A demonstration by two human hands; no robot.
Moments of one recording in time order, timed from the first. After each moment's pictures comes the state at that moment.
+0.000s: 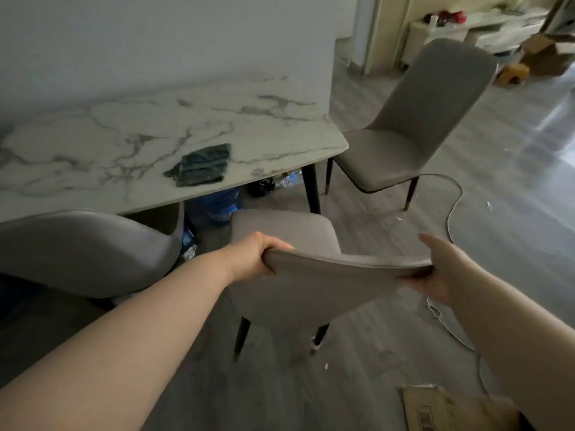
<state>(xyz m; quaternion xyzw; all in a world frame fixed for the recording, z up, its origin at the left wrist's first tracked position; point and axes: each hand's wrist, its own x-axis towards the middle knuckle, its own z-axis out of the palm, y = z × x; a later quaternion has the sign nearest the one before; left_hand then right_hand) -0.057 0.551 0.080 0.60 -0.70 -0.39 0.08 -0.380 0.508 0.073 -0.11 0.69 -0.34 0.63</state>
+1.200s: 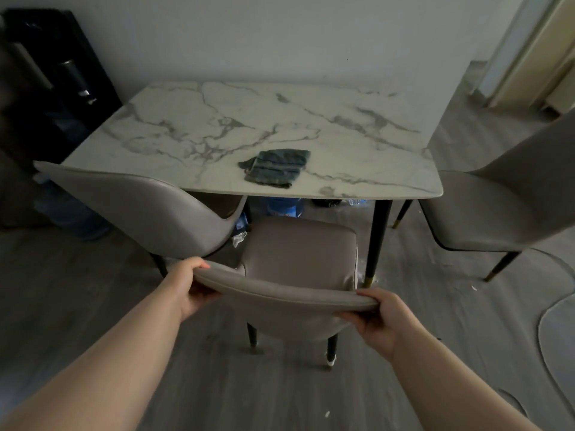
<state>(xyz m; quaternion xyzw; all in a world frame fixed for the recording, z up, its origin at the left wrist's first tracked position) 0.048 0.598 0.039 0.66 0.12 -0.45 0.59 -0.232 0.457 0.030 -0.13 0.53 -0.20 0.81</state>
